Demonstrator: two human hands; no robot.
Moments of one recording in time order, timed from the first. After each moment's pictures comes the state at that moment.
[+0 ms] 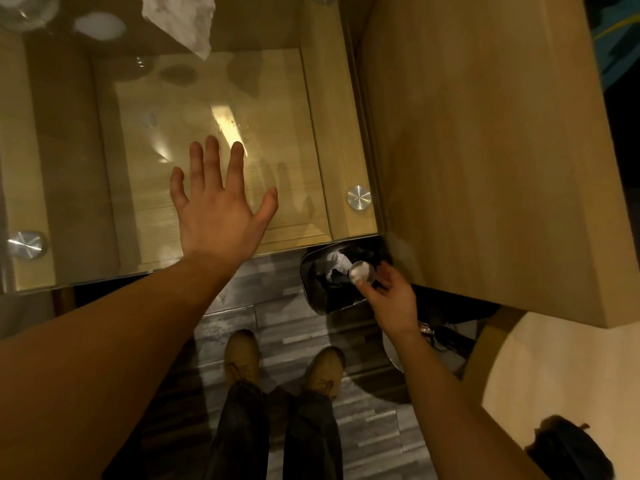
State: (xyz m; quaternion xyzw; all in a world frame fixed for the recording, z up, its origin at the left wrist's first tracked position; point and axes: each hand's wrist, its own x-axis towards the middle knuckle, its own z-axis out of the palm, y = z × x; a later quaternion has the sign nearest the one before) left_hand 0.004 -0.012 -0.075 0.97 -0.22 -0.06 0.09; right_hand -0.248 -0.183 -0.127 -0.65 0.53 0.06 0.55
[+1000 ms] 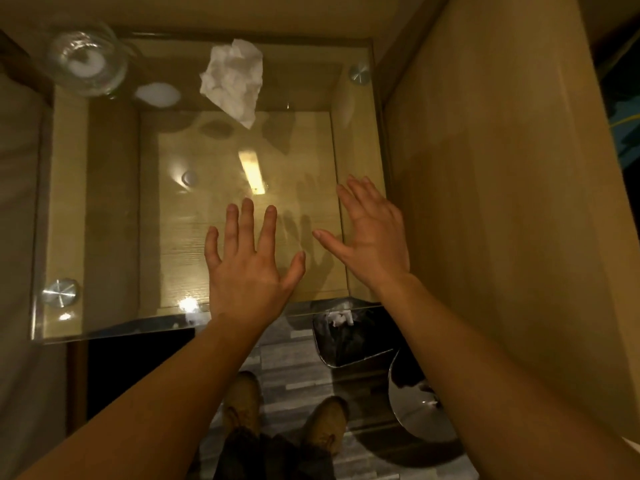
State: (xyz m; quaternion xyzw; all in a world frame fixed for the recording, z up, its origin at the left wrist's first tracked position) left_hand 0.003 -0.010 -0.080 0.97 -0.23 -0.03 0.09; right_hand -0.036 -0.218 -0.073 -0.97 0.17 0.01 0.15
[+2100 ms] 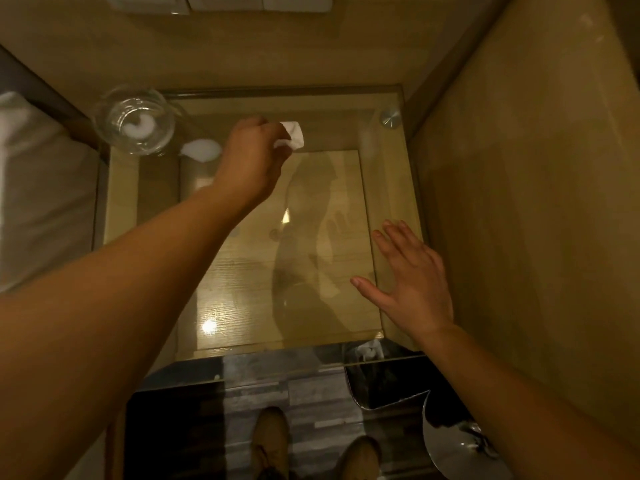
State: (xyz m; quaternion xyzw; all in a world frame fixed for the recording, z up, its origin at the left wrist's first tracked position) left_hand 0.231 -0.054 -0.023 0.93 -0.29 -0.07 0.23; right_hand -0.036 -0.216 -0.069 -0.98 0.17 0.01 0.13
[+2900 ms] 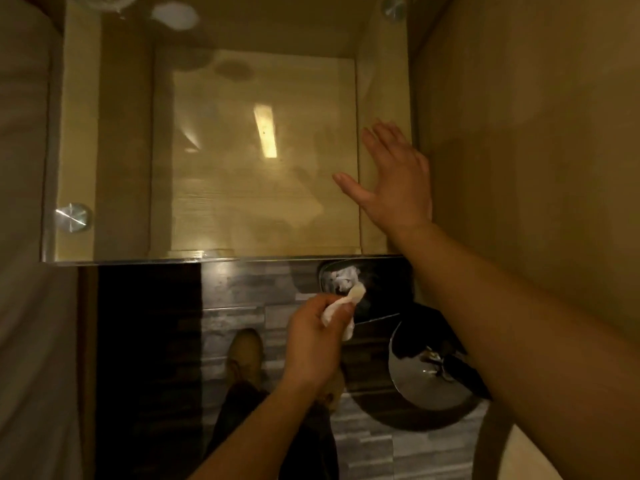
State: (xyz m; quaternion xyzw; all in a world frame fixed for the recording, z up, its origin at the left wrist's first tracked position) left_hand -0.155 -0.007 -0.049 0.74 0.08 -0.38 0.55; right_hand -0.038 -0.218 -0.078 -0.98 0.15 -0.04 0.14
